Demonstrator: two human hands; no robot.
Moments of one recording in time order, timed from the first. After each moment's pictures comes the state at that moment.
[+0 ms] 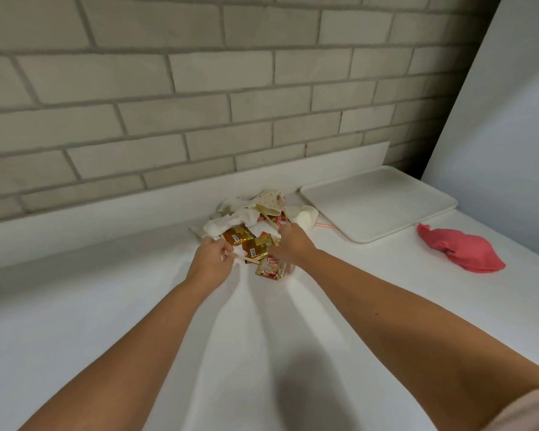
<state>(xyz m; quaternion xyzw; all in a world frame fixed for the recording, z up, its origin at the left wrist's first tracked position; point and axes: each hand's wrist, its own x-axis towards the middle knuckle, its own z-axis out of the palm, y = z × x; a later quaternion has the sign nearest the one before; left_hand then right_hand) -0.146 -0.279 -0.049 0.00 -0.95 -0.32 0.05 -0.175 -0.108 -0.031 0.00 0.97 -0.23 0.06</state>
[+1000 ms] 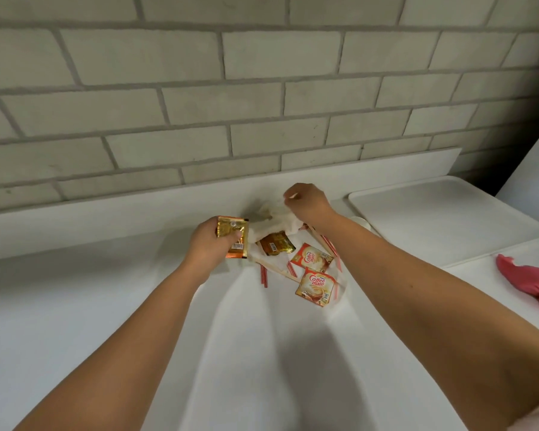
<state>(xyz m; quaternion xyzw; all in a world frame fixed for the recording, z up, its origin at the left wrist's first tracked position) -0.188 -0.334 -0.025 0.11 -0.82 -0.56 0.06 -0.265 -0.156 0.009 -0.05 0.91 -0.42 0.02</state>
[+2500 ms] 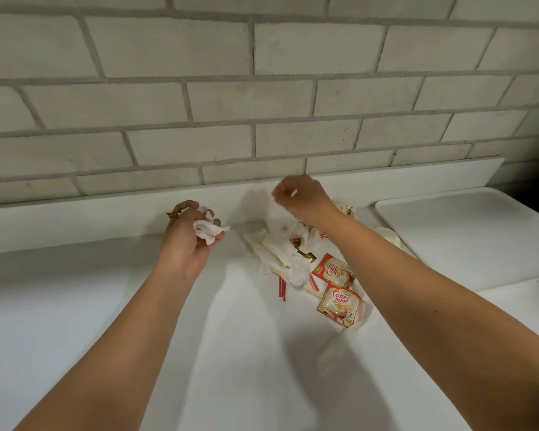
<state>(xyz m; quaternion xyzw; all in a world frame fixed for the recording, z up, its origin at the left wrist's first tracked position) -0.193 -0.377 -0.007 0.17 -0.41 -0.89 0.12 -0.267 -0.199 0.028 -0.19 0.92 -0.35 -0.02</state>
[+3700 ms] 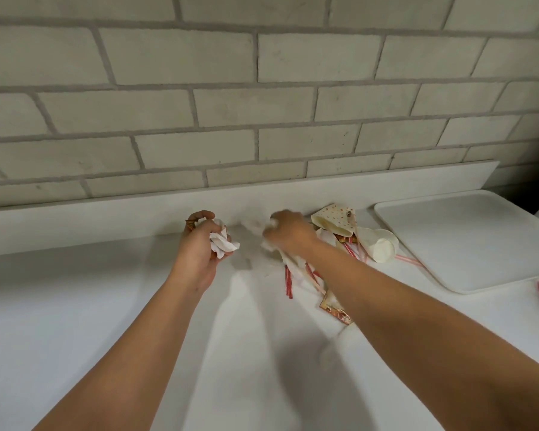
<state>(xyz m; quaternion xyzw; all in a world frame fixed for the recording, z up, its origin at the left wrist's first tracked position) -0.181 -0.370 -0.018 0.17 -0.49 -0.85 0.09 -0.247 -0.226 -0.005 -0.11 0.96 -0.25 0.08</state>
